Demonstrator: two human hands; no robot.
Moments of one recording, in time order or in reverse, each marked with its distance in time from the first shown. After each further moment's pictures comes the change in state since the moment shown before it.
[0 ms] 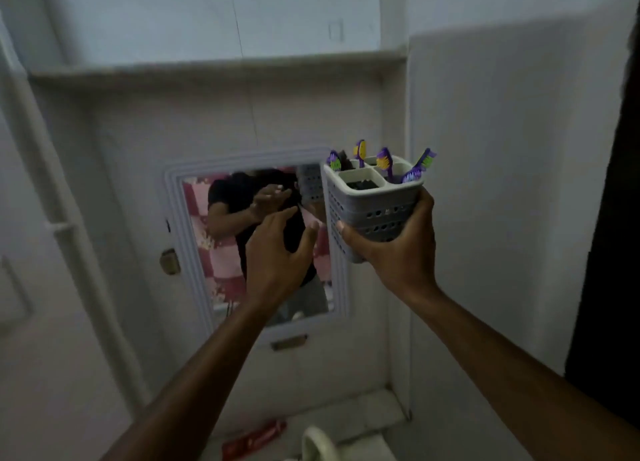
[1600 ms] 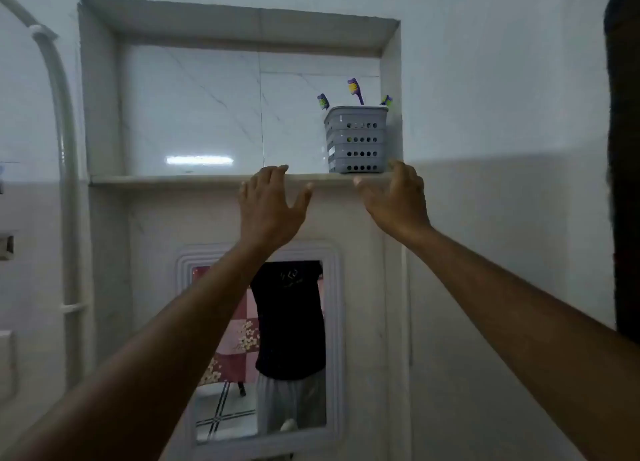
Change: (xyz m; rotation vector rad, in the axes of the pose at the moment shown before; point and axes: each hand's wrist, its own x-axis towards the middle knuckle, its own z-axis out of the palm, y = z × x) left_hand 0.198 0.085 -0.046 0.345 0.276 0.191; right_hand 0.224 -0.089 0.016 -0.316 -0.159 -0.178
